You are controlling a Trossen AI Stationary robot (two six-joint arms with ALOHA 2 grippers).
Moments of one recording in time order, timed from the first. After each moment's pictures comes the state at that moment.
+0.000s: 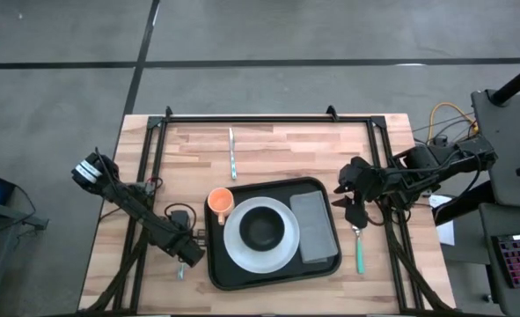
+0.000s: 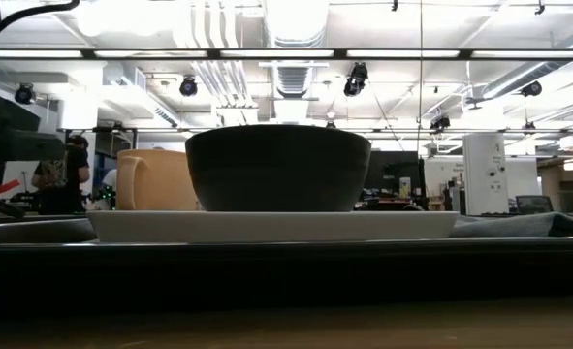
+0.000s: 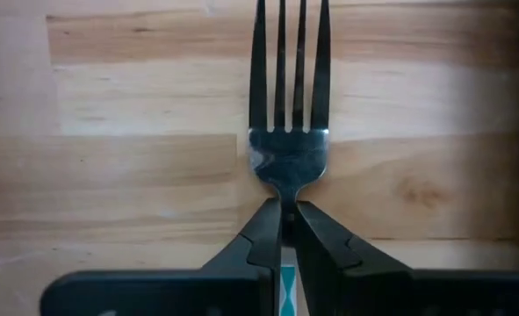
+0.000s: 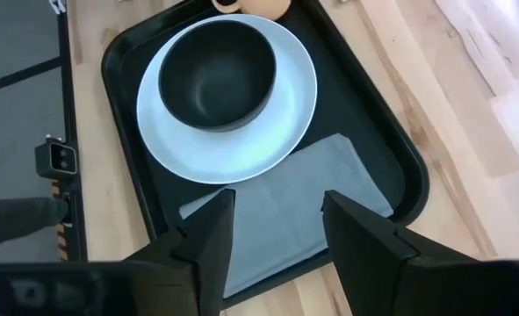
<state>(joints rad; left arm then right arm) -0.66 1.59 0.80 -0.87 -0.11 -2.23 0.36 1.16 1.38 -1.16 0.20 0.64</state>
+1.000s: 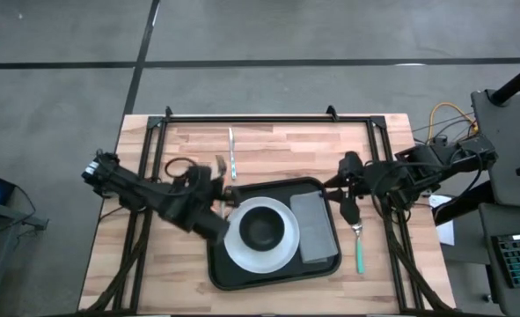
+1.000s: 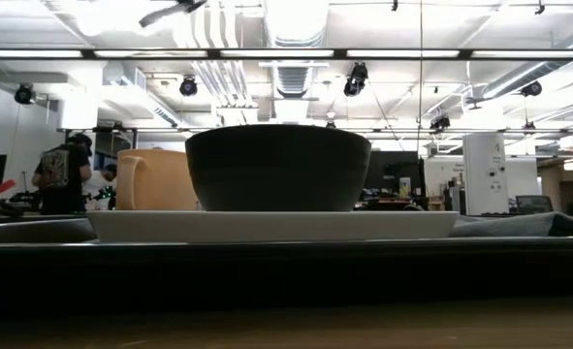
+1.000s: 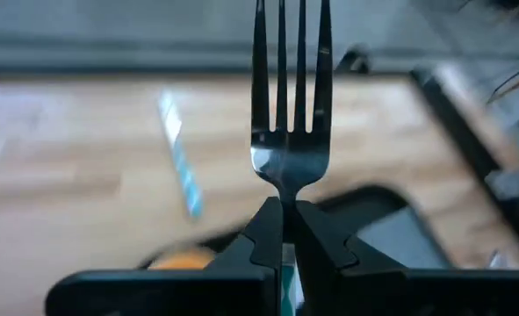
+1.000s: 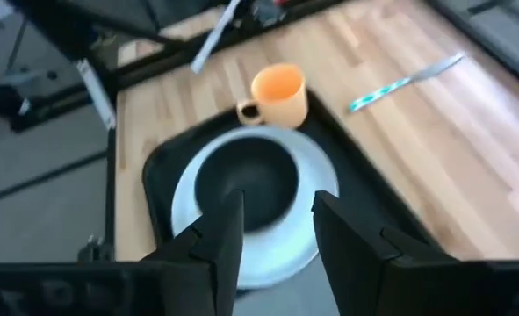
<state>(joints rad) -0.44 1.65 1.77 -1.57 -0.93 -1.84 0.36 1.14 1.38 -0.90 0.33 0.61</state>
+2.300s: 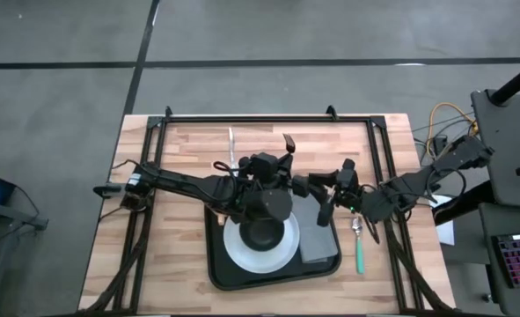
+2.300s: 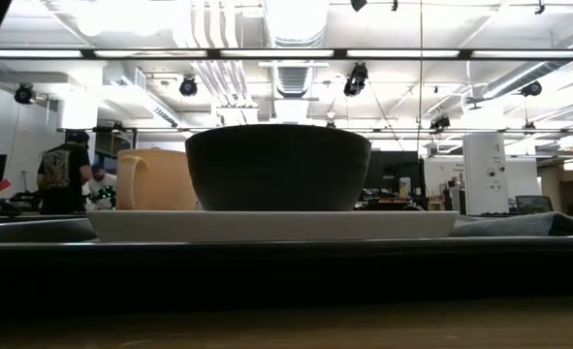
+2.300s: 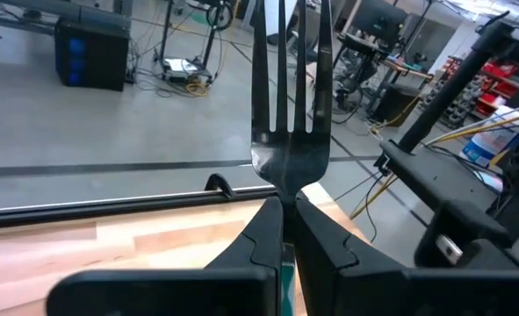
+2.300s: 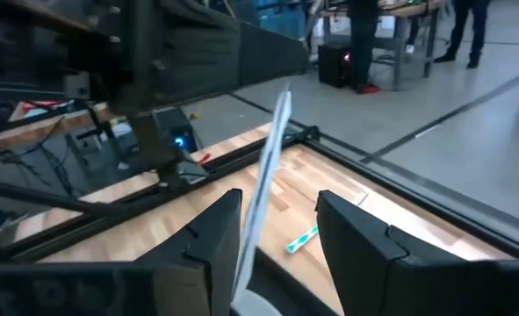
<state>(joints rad) -0.27 2.00 2.20 -0.73 -1.20 -0.95 0.50 1.16 0.99 -0.12 0.97 0.46</state>
